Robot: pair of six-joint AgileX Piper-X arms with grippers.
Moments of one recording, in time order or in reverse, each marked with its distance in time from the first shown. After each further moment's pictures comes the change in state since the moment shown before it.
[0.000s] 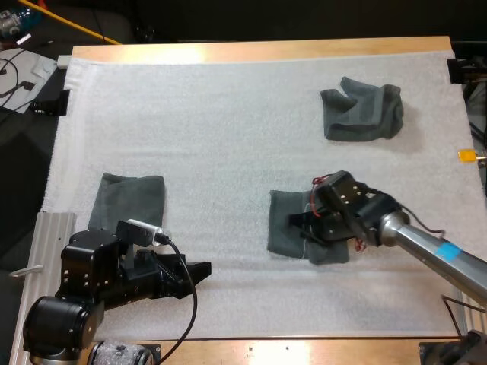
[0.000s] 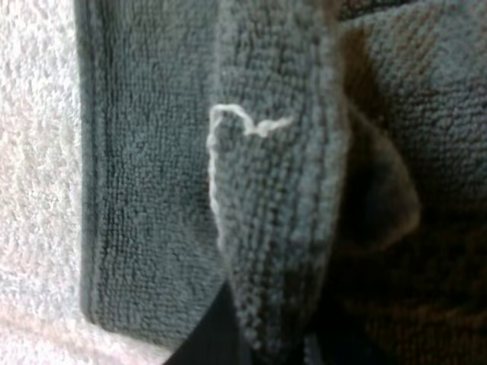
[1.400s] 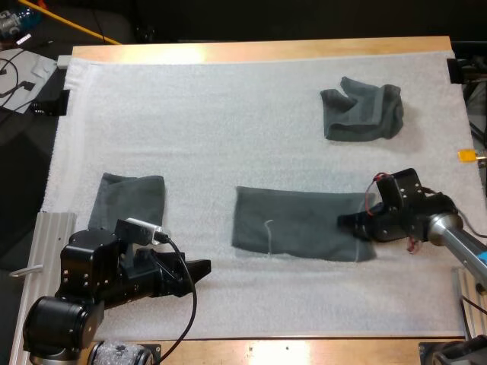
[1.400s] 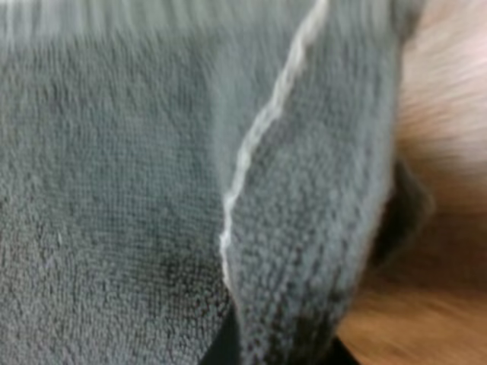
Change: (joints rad) left arm 0.000 0.000 0.000 -0.015 -0.008 -0.012; right arm -0.319 -0.081 0.155 0.022 -0.054 -0.287
